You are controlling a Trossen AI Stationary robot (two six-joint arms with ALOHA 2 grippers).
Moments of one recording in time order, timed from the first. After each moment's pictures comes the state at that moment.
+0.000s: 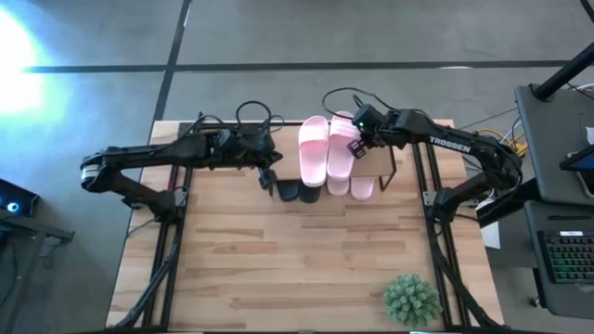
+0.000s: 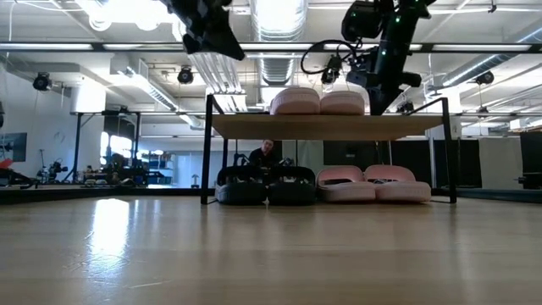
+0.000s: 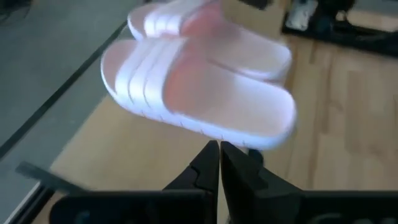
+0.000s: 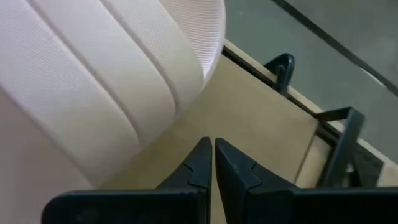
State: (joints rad) left arm 0.18 1.29 1.23 -0.54 -0.19 -0.12; right arm -0.49 1.43 1.24 -0.94 0.38 0.34
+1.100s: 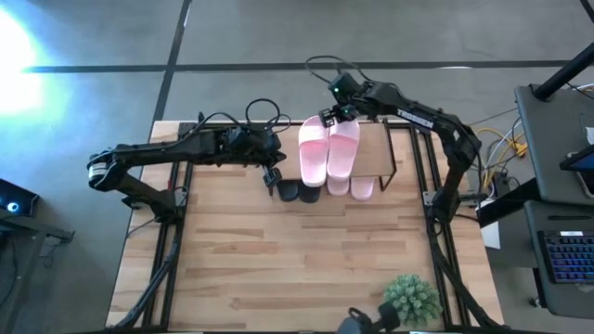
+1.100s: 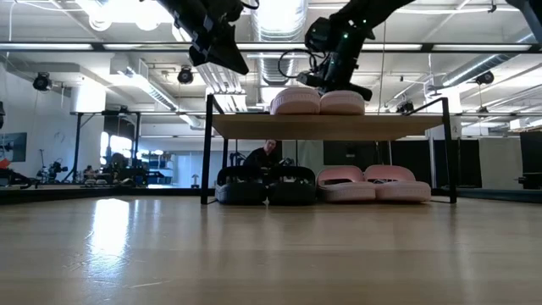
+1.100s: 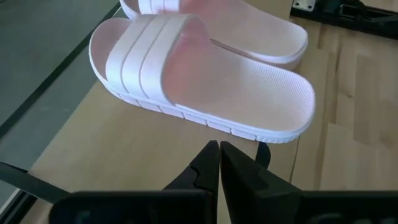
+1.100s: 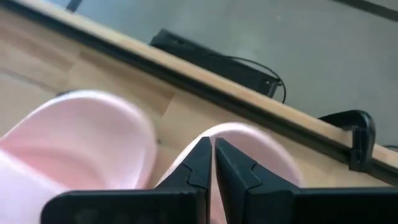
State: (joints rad) left arm 0.23 1.36 1.24 -0.52 -0.13 -0.10; right arm -0.61 1.80 1.68 -0.89 0.20 0.46
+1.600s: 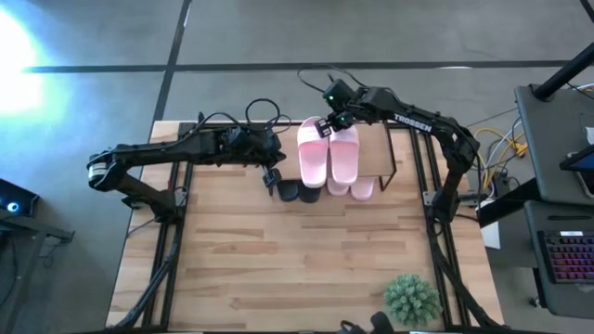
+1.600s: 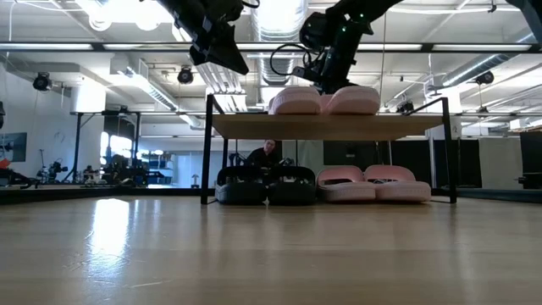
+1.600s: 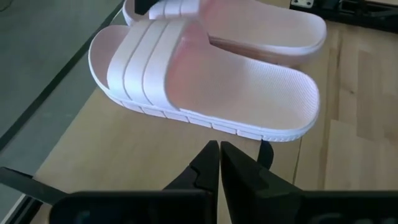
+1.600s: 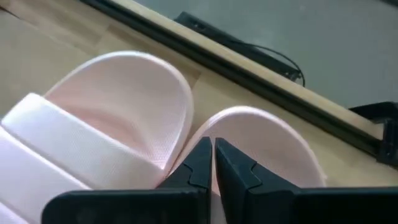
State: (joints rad) left arm 0.23 1.36 1.24 -0.52 -0.13 -0.06; right arm -0.54 1.81 1.69 -0.94 0.14 0.45
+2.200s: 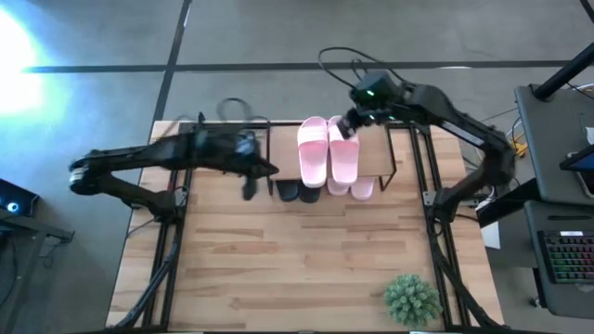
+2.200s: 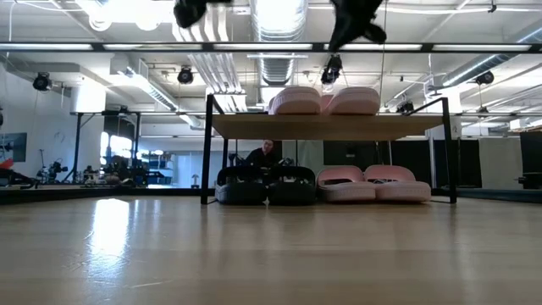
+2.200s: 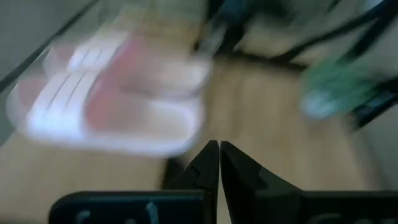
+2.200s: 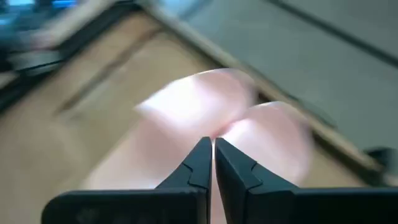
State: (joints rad) left arm 0.15 1.18 1.23 -0.55 0.06 -0.12; right arm -0.46 1.52 1.73 -1.03 0.14 0.33
